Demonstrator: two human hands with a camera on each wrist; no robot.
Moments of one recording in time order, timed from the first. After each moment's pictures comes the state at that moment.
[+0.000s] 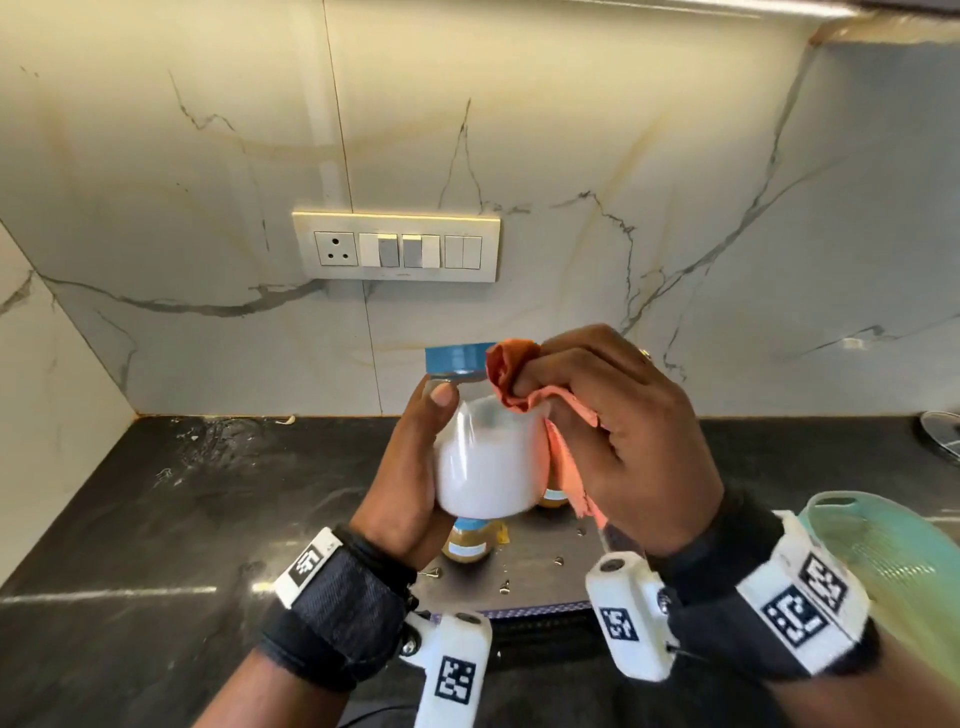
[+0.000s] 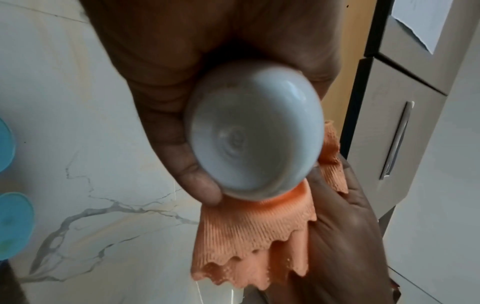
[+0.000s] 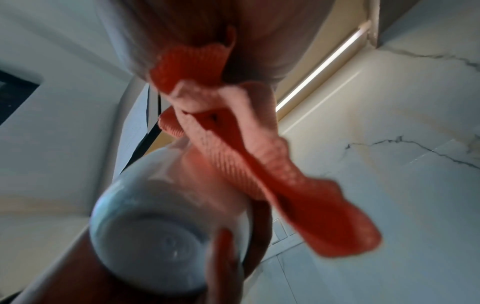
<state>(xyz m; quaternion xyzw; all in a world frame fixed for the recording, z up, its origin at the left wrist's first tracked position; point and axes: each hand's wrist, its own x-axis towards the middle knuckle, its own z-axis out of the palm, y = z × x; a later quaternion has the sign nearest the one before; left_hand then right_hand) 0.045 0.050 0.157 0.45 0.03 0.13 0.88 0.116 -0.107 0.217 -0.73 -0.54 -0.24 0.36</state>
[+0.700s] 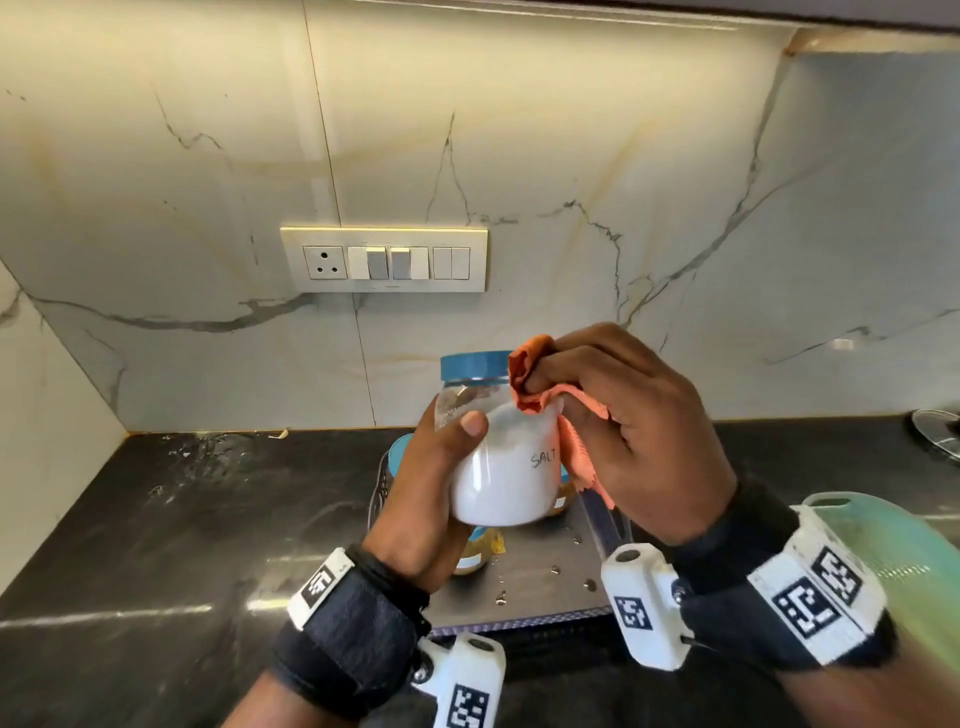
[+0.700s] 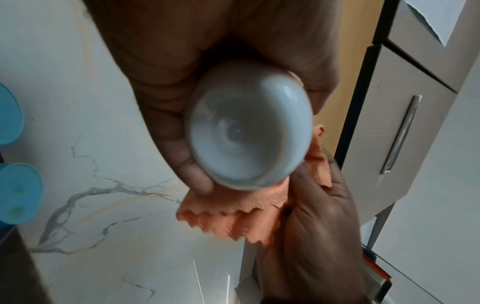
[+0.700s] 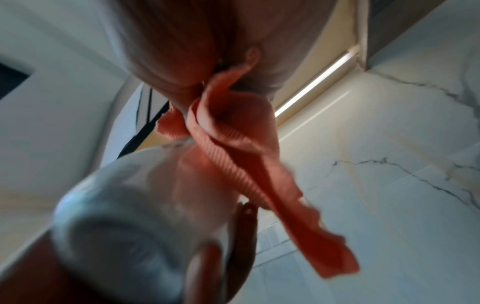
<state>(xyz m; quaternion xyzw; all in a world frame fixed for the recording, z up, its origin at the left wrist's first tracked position) 0.052 0.034 0.153 0.48 -0.01 0.14 0.87 0.132 -0.120 0.219 -0.75 -0.52 -0.24 0.34</state>
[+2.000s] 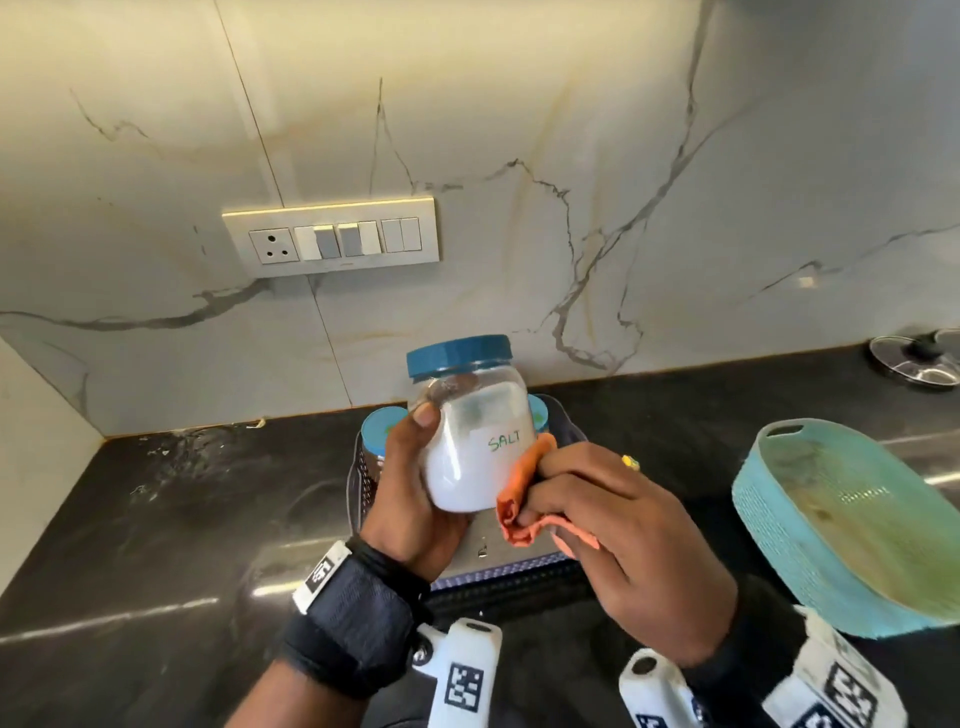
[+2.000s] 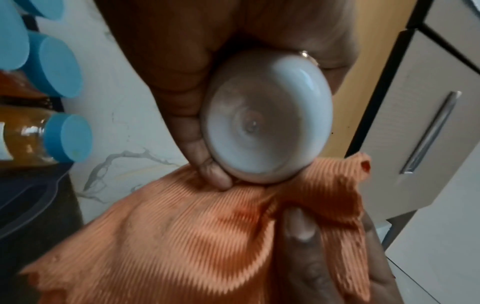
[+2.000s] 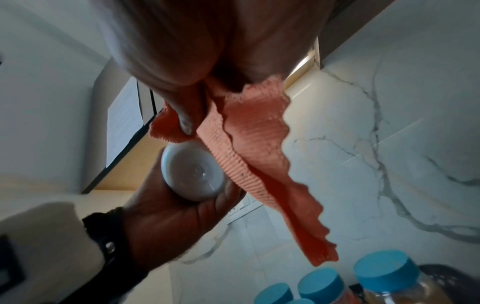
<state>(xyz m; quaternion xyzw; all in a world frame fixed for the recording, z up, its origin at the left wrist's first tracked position) 0.042 0.001 0.138 0.45 -0.02 0.07 0.89 0.071 -0.185 0.155 -0.76 -0.52 -0.13 0.36</state>
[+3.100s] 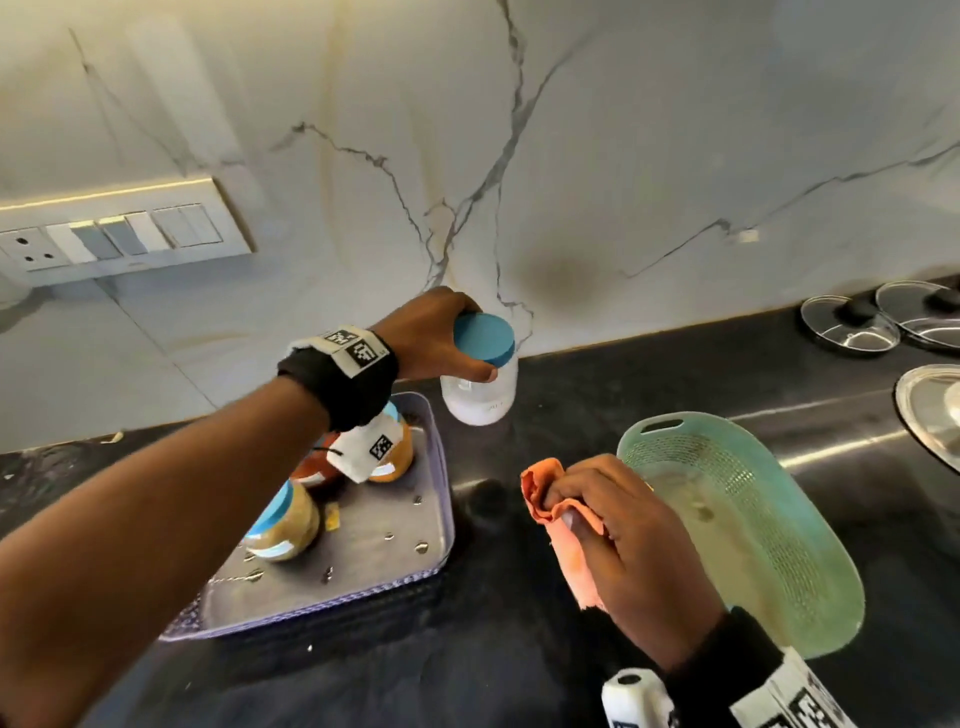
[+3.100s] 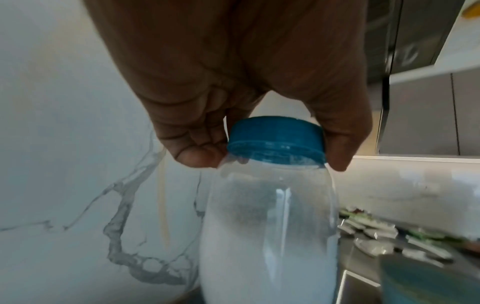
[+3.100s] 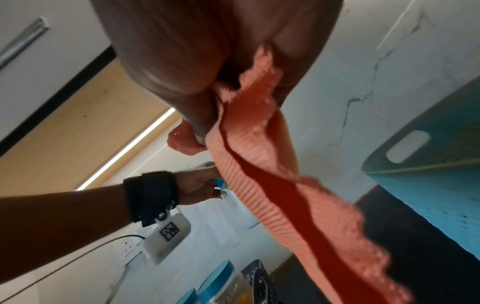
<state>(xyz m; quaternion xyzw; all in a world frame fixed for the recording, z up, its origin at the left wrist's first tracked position) 0.314 -0.088 0.147 0.98 -0.02 -0.03 0.18 0.194 -0.360 0.088 -0.83 -0.34 -0.09 0.43</state>
